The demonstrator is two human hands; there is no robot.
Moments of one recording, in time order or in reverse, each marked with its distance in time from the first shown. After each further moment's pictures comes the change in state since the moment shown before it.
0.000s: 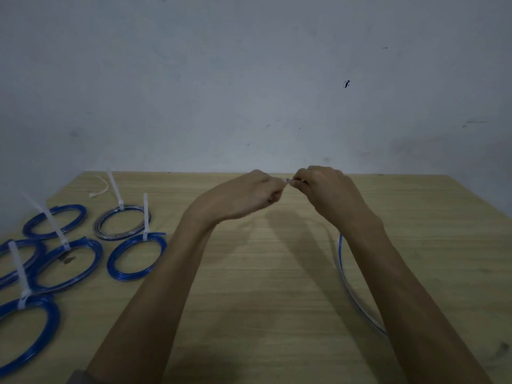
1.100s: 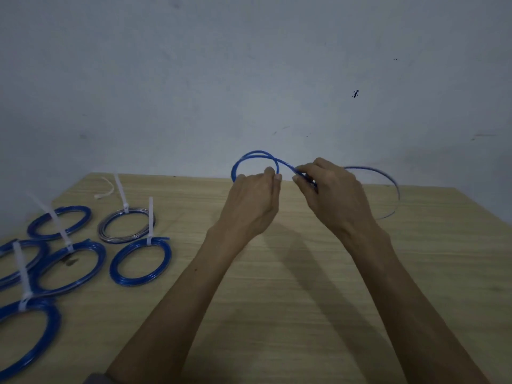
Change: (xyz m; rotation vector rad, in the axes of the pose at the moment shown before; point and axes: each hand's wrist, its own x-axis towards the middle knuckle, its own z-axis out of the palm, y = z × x) left_hand 0.036 -0.044 0.029 0.542 0.626 0.163; right_hand -0.001 -0.018 -0.008 0.156 0.326 -0.098
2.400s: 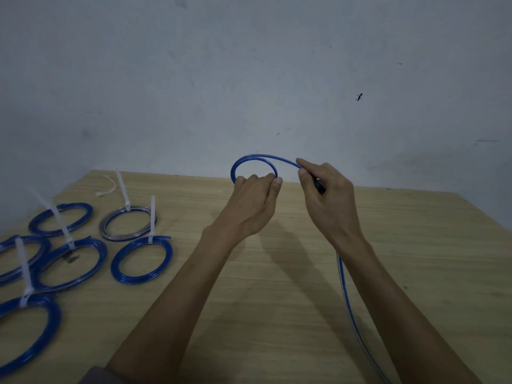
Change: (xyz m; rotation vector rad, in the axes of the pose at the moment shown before) left_hand -0.001 -0.009 -0.004 -0.198 -0.114 -0.052; right_hand -0.006 -0.013 0.017 0.511 0.172 0.230
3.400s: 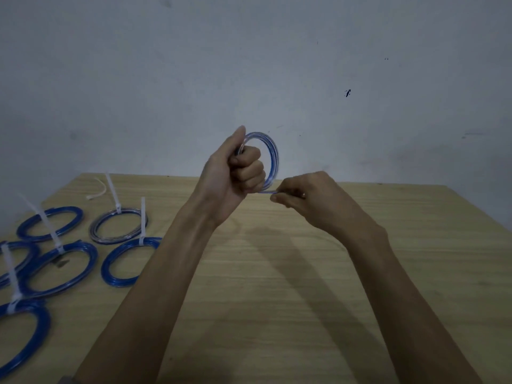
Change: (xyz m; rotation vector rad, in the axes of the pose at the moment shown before) left_hand 0.003 0.029 -0.056 -1.444 -0.205 -0.245; right_hand 0.014 -0.009 -0.027 -0.288 -0.533 -0.053
